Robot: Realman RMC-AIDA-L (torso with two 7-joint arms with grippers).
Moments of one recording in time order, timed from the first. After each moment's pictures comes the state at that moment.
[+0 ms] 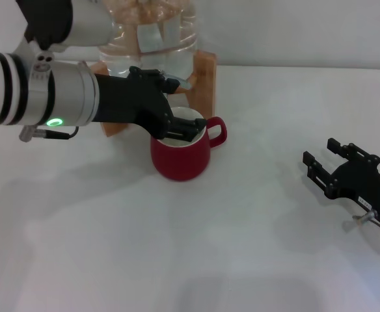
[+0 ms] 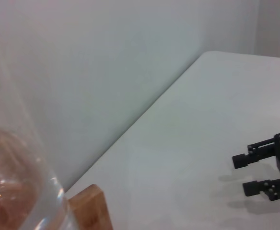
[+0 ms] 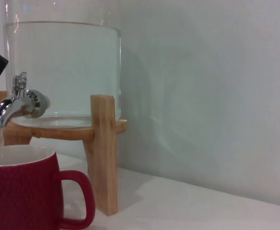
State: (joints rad) left arm -0.40 -2.08 1.42 1.54 -0.95 -1.20 1.01; right arm 0.46 2.02 0.48 0.24 -2.35 -1.03 0.25
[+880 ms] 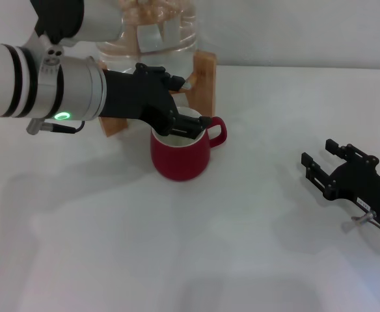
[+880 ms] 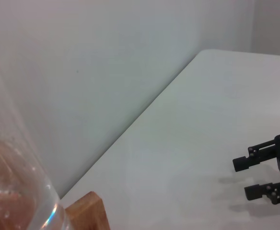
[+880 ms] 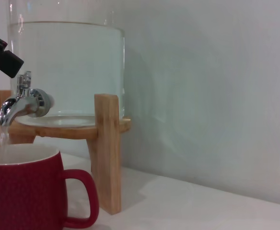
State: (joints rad) left arm -0.44 -2.08 1.41 1.50 -0.95 -1.20 1.02; right arm 0.46 2.02 0.47 0.25 -2.35 -1.03 0.25
